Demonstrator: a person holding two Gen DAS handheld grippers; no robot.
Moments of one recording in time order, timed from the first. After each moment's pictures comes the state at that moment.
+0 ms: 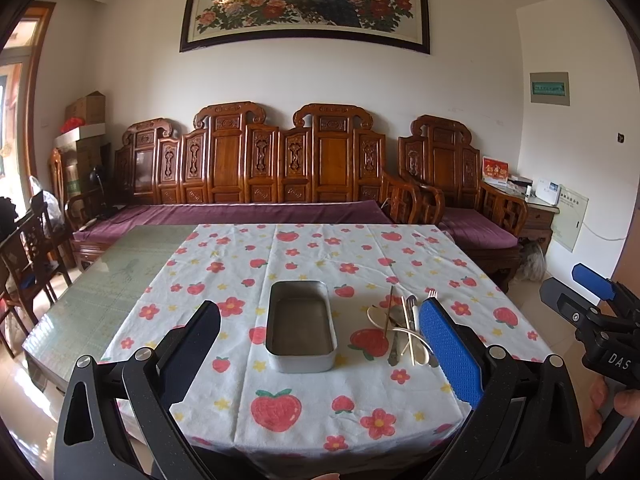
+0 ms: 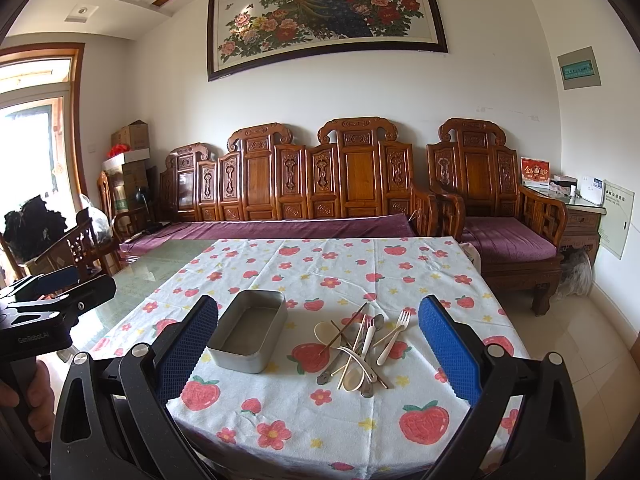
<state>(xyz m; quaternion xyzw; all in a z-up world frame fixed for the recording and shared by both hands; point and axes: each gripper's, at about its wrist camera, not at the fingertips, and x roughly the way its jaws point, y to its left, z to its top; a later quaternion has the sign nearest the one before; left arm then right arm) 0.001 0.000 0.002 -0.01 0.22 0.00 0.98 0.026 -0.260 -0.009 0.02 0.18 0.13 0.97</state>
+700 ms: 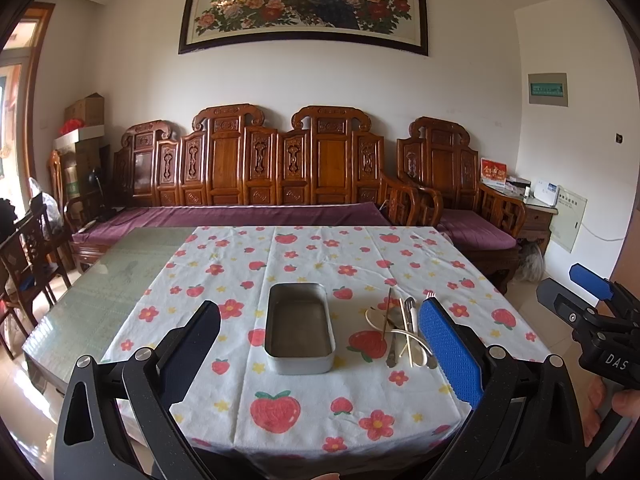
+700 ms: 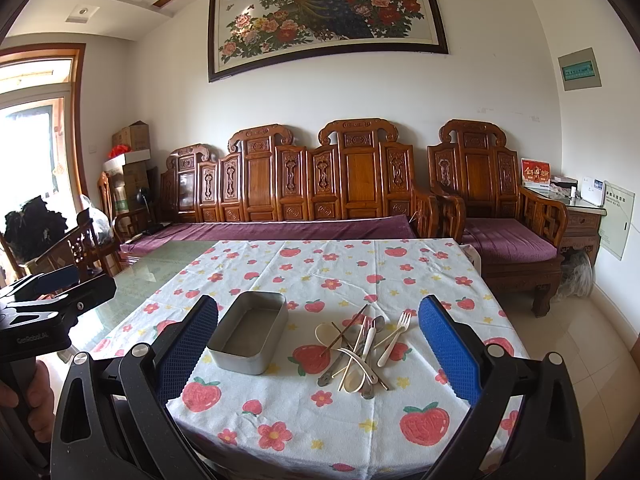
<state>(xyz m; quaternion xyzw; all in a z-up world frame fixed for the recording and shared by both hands) -0.004 -0.002 0.004 -0.01 0.22 0.00 0.98 0.026 -0.260 -0.008 0.02 0.18 0.13 0.97</state>
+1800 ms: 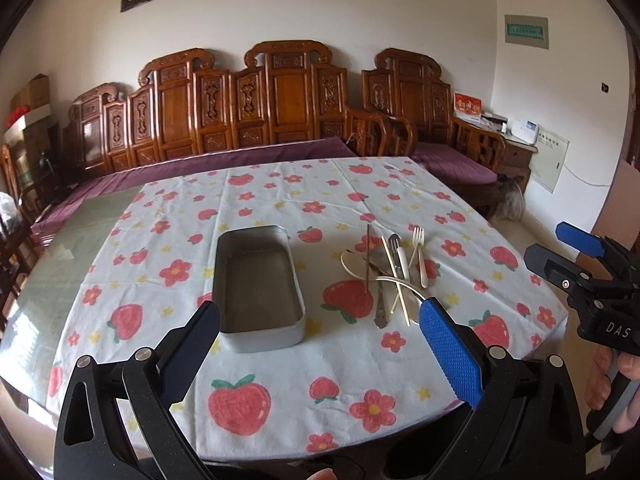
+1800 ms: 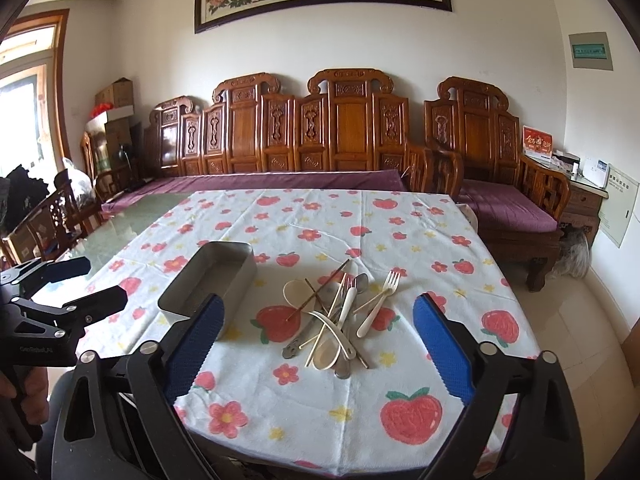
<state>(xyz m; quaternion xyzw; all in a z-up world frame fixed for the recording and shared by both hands) 0.097 -0.039 -0.073 0.02 0.32 -0.08 0.94 0.108 -0.265 -0.080 0.00 0.26 0.12 0.96</state>
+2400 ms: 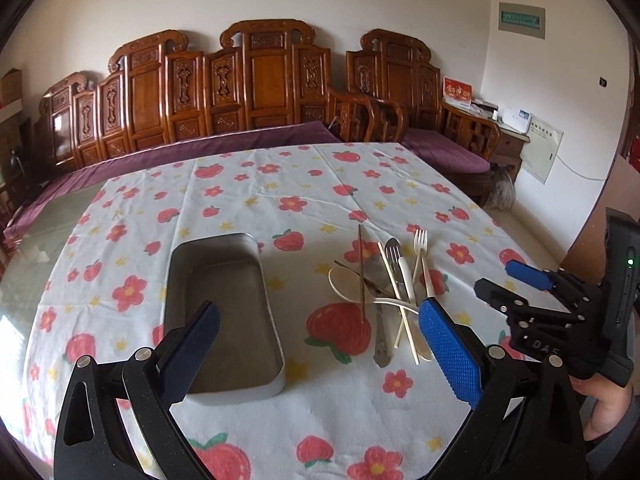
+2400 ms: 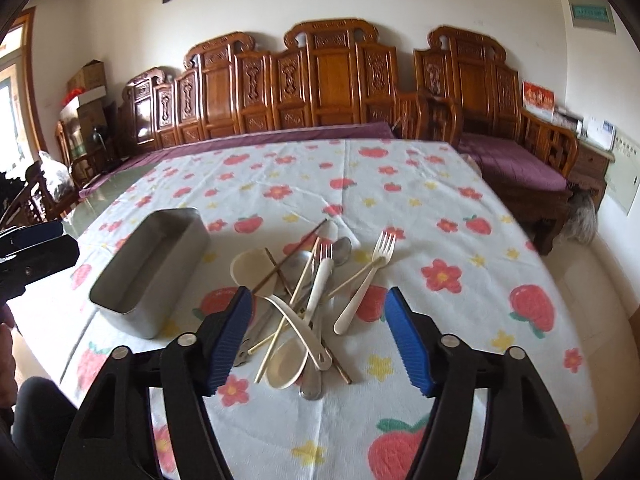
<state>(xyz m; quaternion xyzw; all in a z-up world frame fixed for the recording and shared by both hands) 0.194 -0.057 -0.115 0.02 0.35 -0.11 0.93 0.219 -0.281 -0.175 0.02 0.33 0.10 0.94</state>
